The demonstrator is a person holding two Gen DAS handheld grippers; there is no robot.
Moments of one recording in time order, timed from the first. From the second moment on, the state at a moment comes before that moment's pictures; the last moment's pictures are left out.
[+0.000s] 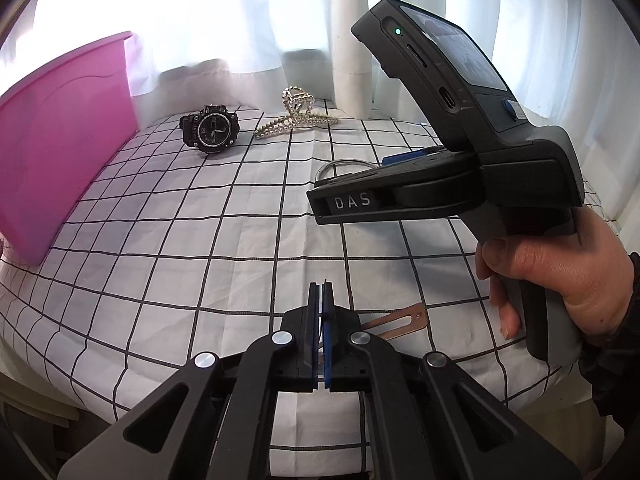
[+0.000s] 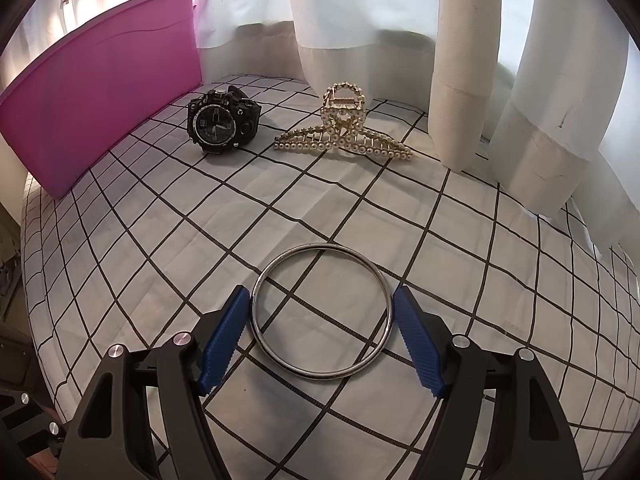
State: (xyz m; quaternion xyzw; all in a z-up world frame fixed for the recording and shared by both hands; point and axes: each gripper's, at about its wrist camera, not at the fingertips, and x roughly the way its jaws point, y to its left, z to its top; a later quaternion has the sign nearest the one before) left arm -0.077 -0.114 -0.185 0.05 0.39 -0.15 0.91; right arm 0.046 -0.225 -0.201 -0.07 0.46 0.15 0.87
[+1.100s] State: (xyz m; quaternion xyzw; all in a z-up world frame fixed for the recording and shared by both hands) left arm -0.048 -0.049 -0.103 0.05 0.31 -0.12 0.94; right arm 0.047 -0.195 -0.128 -0.05 0.41 0.14 0.90
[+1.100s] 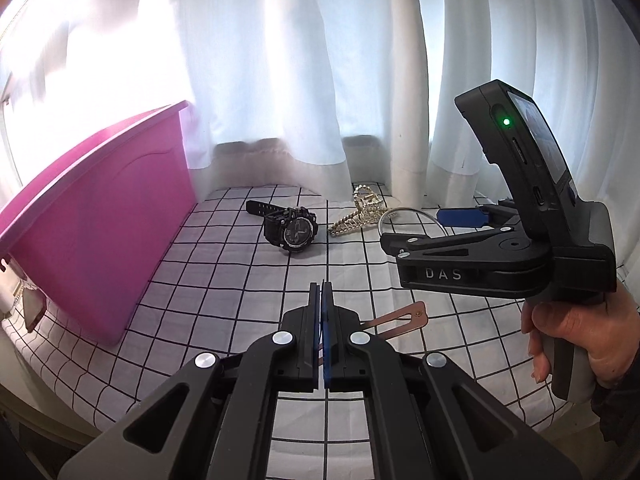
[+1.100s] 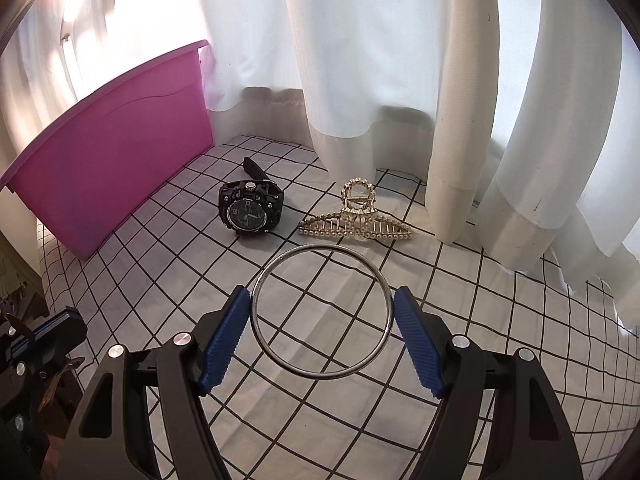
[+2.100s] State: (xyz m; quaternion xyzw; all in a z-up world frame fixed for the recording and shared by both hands) left arm 0.000 0.094 0.019 0.01 0.21 -0.03 0.98; right arm 0.087 -0.061 0.004 -0.08 0.32 0.19 0.92
